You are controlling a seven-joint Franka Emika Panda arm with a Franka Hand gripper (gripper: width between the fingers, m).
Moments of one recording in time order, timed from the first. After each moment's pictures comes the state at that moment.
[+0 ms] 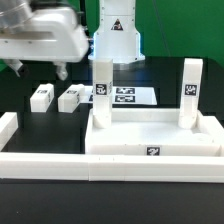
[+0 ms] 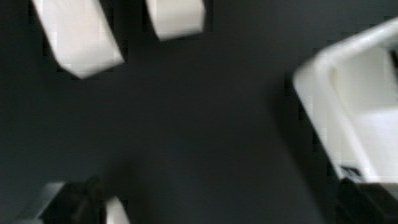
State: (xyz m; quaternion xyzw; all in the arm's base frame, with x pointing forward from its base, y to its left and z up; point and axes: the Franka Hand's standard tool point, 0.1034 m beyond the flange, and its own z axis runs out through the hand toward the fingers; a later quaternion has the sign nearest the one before) arm 0.500 -0.165 0.094 -0.95 0.21 0.20 0.09
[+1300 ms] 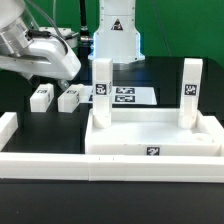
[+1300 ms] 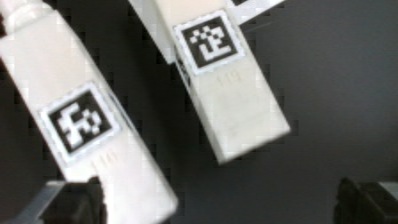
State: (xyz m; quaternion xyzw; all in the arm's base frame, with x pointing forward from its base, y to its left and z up) arm 0.428 -0.155 0.055 -0.90 0.27 0.30 0.12
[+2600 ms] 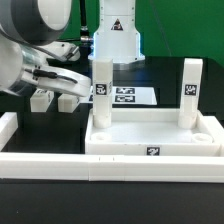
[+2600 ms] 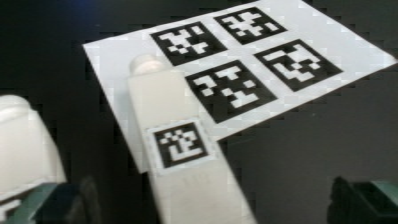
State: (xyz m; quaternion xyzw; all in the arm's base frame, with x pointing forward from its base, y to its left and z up) arm 0.422 -0.126 0.040 -0.84 0.21 0.48 0.17
